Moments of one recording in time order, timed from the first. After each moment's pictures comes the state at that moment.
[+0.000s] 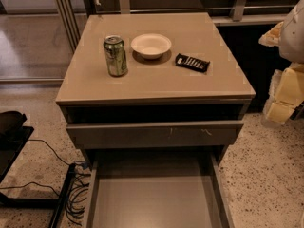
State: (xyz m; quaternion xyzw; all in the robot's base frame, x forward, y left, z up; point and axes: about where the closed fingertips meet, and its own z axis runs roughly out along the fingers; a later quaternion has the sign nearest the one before) arm 0.438 -0.217 0.976 -0.60 0.78 -0.03 0.16
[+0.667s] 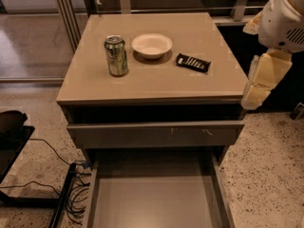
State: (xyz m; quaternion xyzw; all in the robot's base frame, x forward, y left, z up) arm 0.478 -0.201 0.979 -0.61 0.77 -0.04 0.18
